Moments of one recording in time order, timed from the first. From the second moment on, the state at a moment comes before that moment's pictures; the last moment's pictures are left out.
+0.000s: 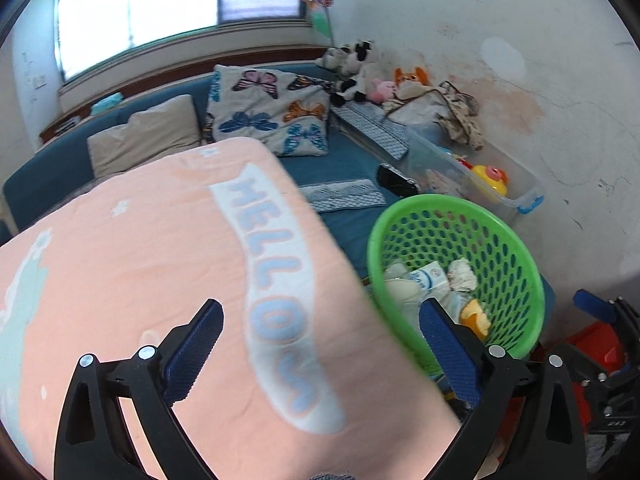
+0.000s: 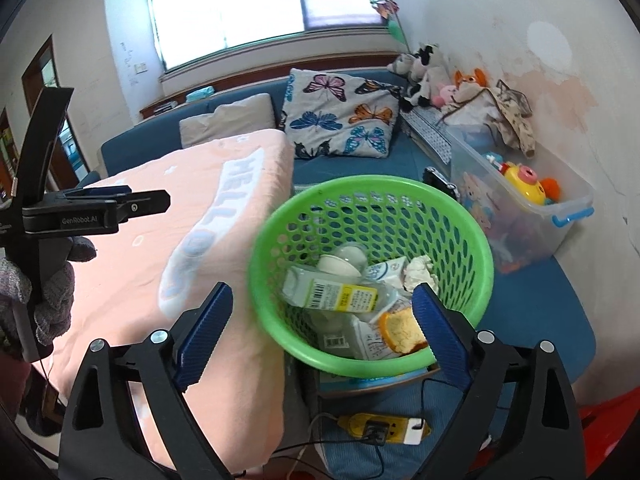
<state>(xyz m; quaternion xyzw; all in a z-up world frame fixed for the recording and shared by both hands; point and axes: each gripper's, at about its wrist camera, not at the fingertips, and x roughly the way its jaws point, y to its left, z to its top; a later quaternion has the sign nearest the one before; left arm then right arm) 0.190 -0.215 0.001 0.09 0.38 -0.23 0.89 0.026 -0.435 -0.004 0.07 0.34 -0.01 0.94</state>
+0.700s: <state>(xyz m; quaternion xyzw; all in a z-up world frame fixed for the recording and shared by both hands) 0.152 -0.111 0.007 0.05 0.36 -0.15 0.92 0.040 -0.370 0.013 0.04 0.32 0.04 0.94</state>
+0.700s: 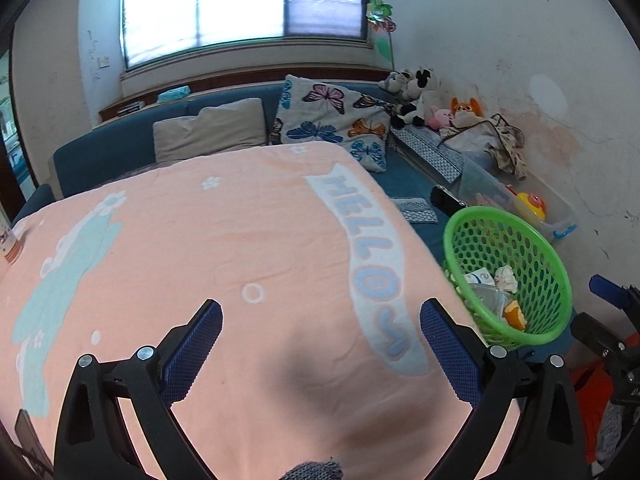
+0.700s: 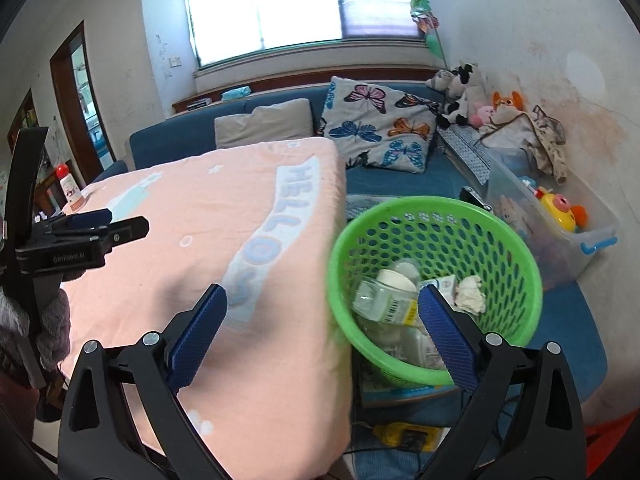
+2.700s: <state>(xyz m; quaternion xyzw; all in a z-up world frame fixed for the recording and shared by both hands) 0.137 -0.025 -0.001 0.01 0.33 -0.03 0.94 0.093 -0.300 0.003 0.06 0.33 0.10 0.94</state>
